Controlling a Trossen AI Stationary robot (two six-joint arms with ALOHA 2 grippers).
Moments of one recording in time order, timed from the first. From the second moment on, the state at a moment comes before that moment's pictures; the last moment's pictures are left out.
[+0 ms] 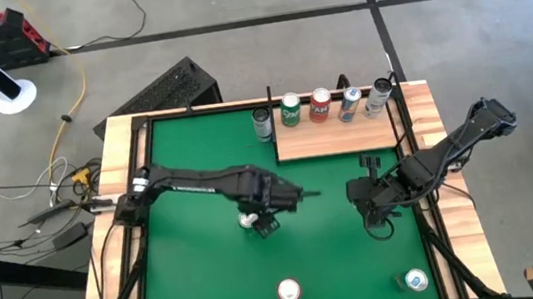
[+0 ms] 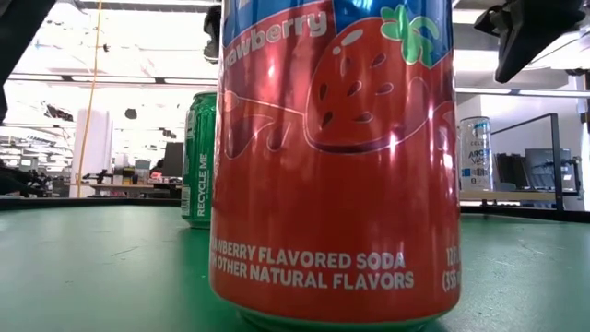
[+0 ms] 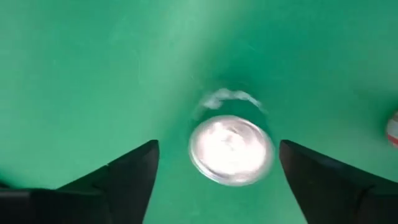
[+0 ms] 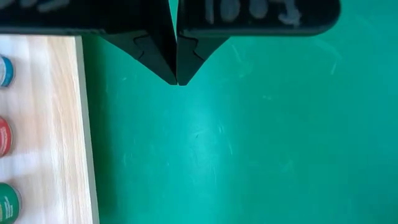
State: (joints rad) left arm -0.16 2.11 2.15 -1.57 -0.12 -0.70; right arm 0.49 1.26 1.12 -1.17 0.41 0.50
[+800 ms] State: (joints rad) left arm -0.23 2.07 2.03 -1.47 -0.20 -1.20; right arm 0.51 1.19 1.06 -1.29 0.38 0.34
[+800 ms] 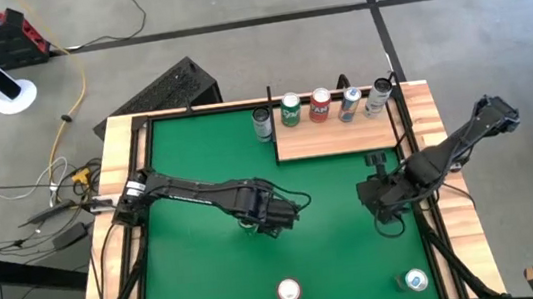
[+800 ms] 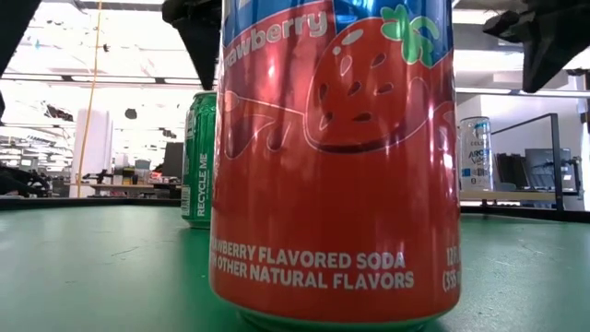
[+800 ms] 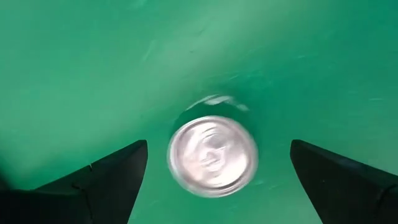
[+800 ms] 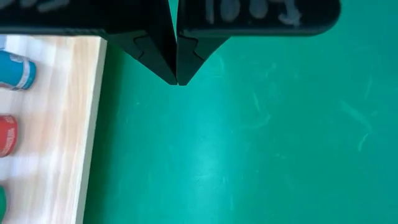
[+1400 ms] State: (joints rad) left arm -0.23 2.07 1.86 -1.32 -0.14 -1.17; right arm 0.50 0.97 0.92 -1.21 0.34 0.39
